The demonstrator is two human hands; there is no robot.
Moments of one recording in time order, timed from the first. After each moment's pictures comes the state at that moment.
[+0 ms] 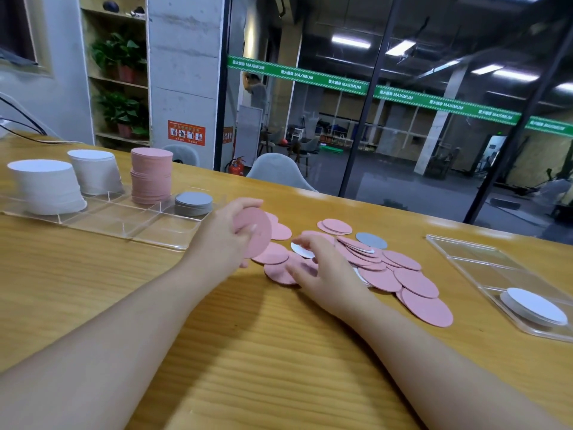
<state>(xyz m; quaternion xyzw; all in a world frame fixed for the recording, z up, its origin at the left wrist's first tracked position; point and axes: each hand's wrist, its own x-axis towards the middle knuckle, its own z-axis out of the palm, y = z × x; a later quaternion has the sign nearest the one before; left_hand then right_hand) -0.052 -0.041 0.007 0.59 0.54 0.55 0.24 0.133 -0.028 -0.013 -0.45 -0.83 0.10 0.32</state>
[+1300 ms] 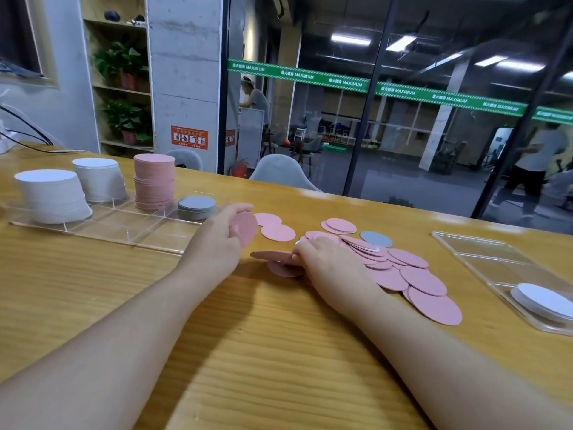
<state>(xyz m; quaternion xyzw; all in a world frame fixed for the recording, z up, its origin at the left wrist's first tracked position) -0.064 -0.036 0.000 0.61 0.59 0.50 0.17 0.126 -0.035 0.009 -0.45 -0.87 -0.14 0.13</state>
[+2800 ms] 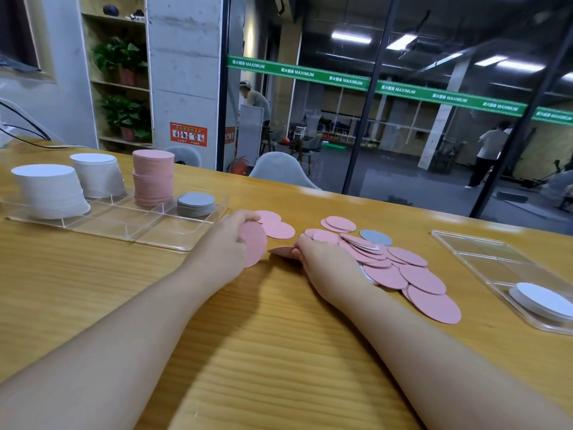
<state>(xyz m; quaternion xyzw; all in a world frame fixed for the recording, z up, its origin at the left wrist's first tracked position) -0.057 -0.038 0.000 0.62 0.62 0.44 0.18 0.119 -0.016 0.001 -0.51 -0.85 -0.10 0.13</state>
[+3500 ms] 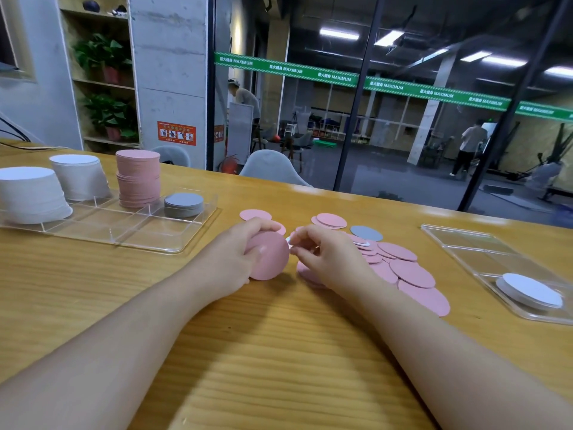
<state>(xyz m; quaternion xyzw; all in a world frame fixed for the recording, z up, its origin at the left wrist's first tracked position) -0.042 -0.051 0.004 0.72 0.52 0.38 0.24 0.137 -0.021 0.006 -0.46 -0.82 0.11 0.33</state>
